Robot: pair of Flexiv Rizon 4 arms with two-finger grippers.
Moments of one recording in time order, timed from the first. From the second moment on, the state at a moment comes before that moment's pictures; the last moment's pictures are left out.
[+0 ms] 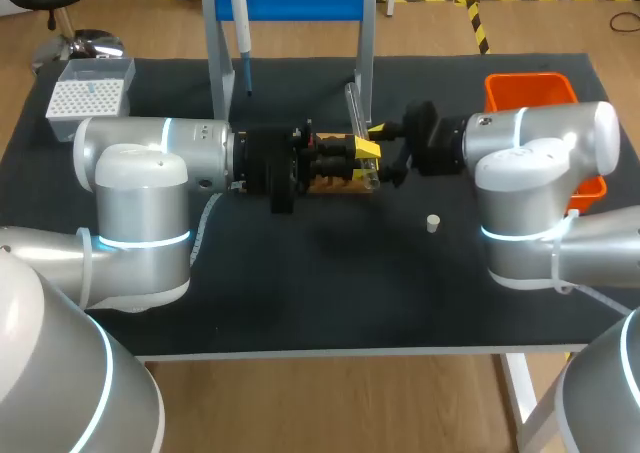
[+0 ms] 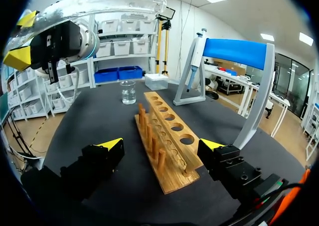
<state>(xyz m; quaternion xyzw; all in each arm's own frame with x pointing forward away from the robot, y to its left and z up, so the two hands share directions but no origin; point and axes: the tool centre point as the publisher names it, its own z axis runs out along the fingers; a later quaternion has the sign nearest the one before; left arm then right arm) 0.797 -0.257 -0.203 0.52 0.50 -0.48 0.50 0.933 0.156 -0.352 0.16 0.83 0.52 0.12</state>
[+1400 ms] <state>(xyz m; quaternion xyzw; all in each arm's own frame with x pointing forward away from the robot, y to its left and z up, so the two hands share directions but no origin) 0.797 -0.257 -0.203 0.52 0.50 -0.48 0.50 0.930 0.158 -0.355 0.16 0.83 0.52 0.12</state>
